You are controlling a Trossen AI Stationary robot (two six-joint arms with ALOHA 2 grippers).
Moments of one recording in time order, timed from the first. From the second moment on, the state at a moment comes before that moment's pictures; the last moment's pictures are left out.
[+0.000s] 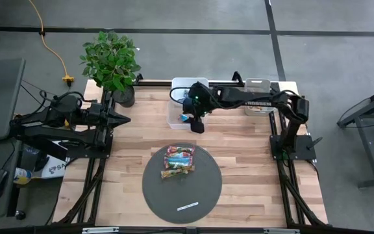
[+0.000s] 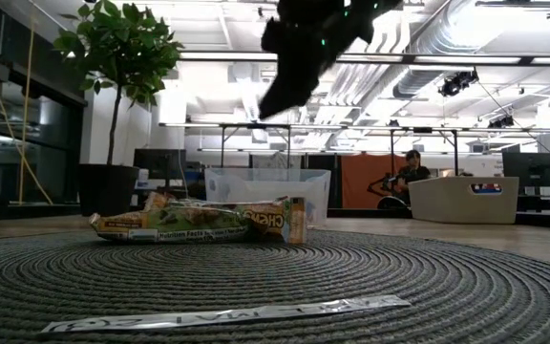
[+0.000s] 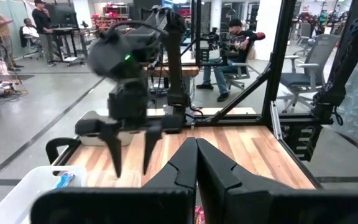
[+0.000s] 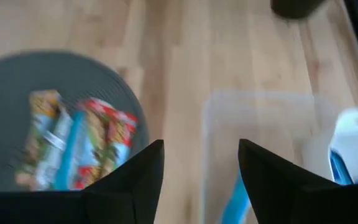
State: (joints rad) left arm 0.00 0.40 0.78 -0.42 0.01 0.02; right arm -0.25 1.81 1.49 -0.47 -0.25 -0.20
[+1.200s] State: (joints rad) left arm 0.00 0.40 0.78 -0.42 0.01 0.02; right arm 0.23 1.89 1.51 -0.18 0.09 0.04
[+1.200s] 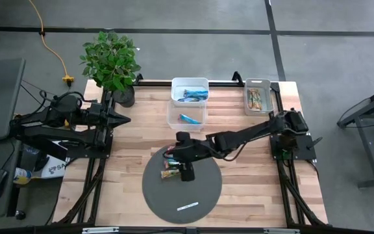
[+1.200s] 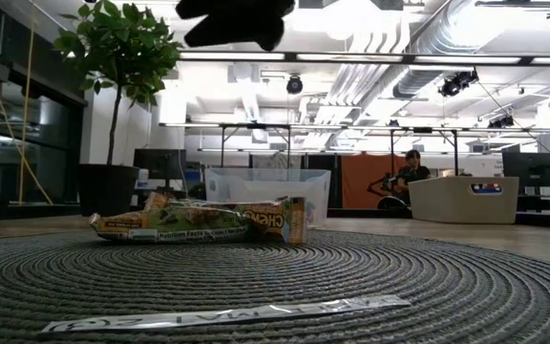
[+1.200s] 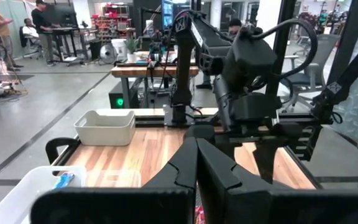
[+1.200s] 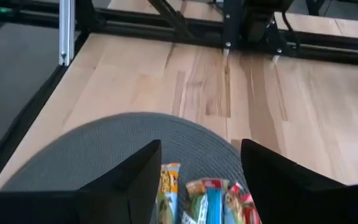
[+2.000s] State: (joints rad) left arm 0.00 0.40 0.78 -0.42 0.01 0.02; right arm 0.19 2.36 2.26 -0.83 -0.12 0.02
